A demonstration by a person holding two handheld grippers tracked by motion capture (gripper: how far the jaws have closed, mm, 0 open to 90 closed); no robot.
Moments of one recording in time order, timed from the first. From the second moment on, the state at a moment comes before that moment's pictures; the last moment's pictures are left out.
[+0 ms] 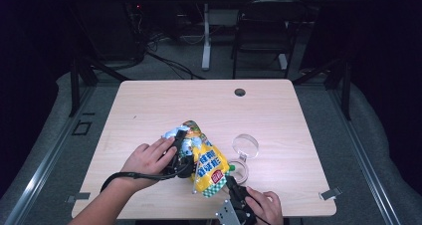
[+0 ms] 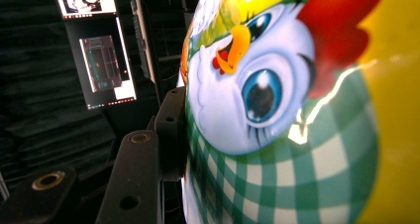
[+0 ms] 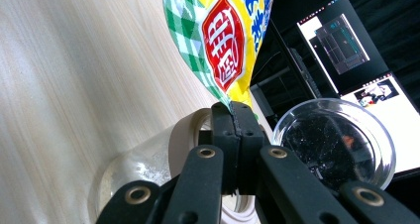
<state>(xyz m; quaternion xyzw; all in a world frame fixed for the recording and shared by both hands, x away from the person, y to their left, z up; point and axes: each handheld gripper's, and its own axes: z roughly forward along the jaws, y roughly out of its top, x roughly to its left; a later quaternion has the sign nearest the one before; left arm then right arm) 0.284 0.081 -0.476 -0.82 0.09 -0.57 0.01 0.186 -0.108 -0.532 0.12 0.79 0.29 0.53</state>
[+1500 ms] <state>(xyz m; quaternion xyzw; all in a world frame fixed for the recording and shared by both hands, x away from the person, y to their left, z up) 0.280 0.072 -0.466 -0.80 0.12 -0.58 0.04 0.183 -0.107 -0.533 0.11 0.78 0.28 0.55</state>
